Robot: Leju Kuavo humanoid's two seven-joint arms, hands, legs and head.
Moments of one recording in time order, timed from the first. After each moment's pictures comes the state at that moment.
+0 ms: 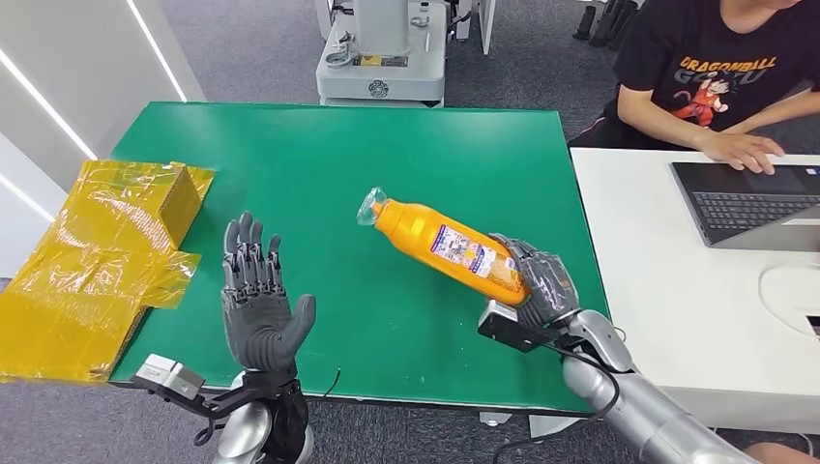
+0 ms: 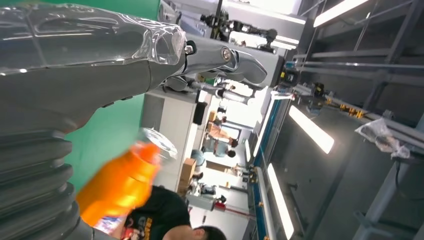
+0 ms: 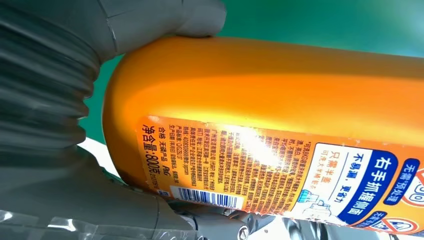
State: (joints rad) left arm -0.05 -0.21 -0.36 -1.52 0.19 0.16 -0.70; right arm -0.54 -0.32 0.82 -0.86 0.42 -0.57 -0.43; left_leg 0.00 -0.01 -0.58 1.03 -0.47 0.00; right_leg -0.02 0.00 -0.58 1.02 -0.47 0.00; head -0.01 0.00
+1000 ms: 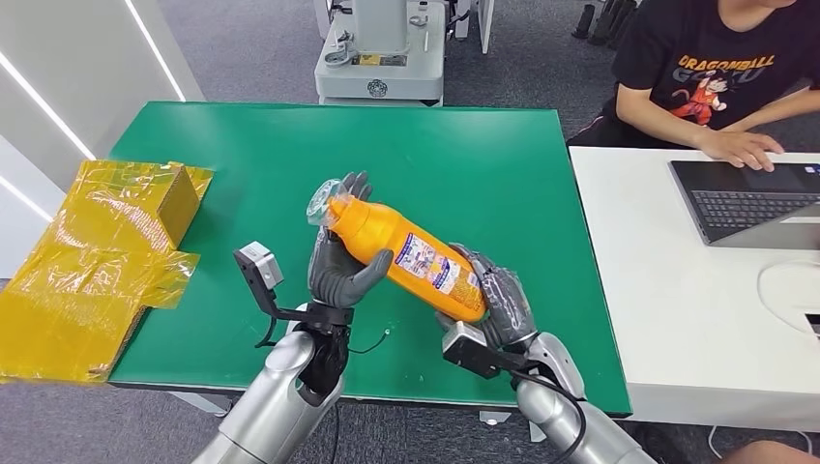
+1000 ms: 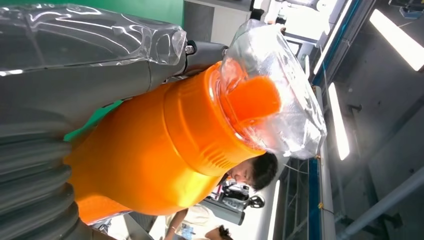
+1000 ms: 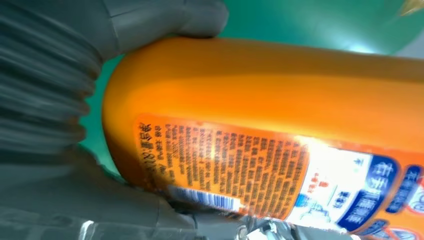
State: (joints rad) left arm -0.39 -0.19 -0.49 -1.12 0.40 -0.04 -0.54; right arm -0.43 -0.13 0.69 -0.96 0.47 -0.50 -0.51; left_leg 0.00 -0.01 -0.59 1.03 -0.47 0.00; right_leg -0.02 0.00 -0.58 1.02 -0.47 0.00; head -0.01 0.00
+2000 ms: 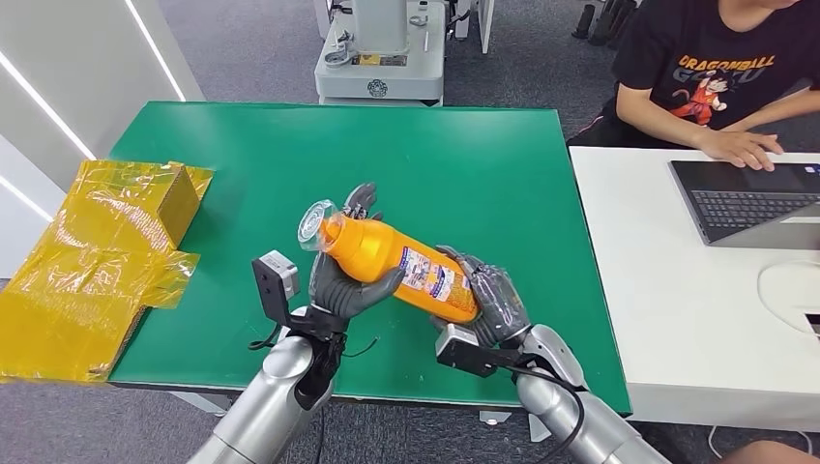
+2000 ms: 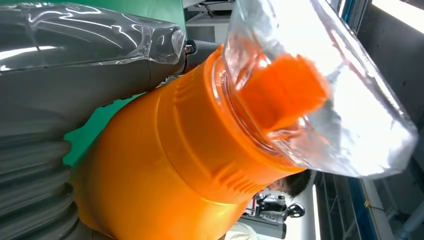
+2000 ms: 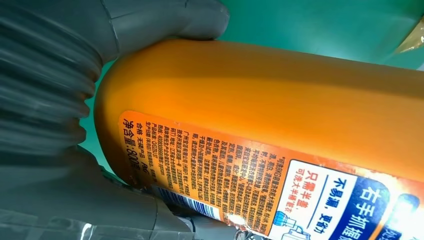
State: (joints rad) left arm -0.39 -0.16 -0.50 -1.11 0.22 -0.01 -0.52; right arm -0.47 -0.13 0.71 -0.92 0.51 -0.39 -0.54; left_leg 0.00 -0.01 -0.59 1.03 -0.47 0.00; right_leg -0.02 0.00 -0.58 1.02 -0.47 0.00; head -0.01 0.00
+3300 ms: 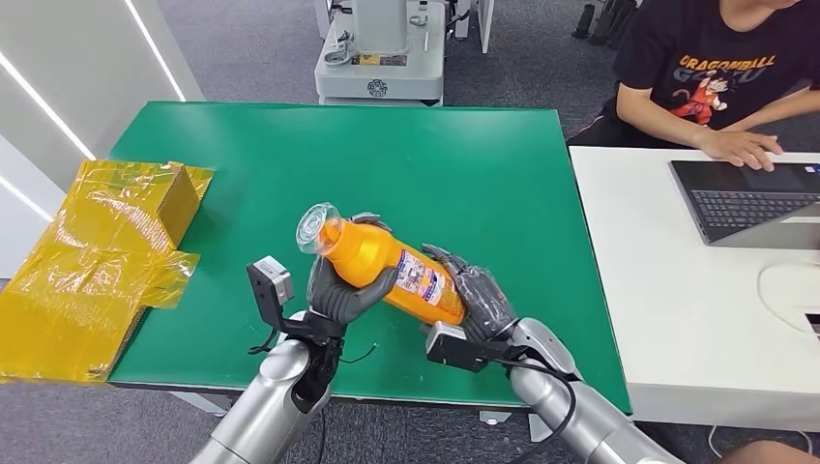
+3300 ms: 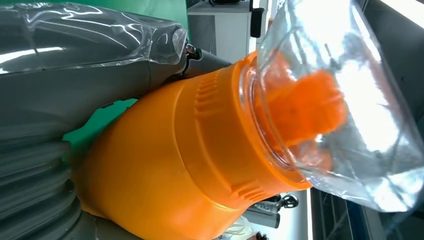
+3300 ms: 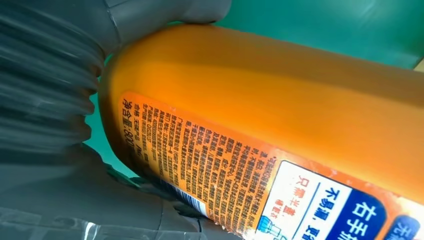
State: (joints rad) left arm -0.37 -0.16 -0.48 -1.10 0.25 -0.09 -0.54; right arm -0.52 -0.10 0.76 -0.85 0.48 -0.33 -0.54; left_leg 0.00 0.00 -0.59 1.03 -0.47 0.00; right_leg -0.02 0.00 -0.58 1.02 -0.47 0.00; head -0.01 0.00
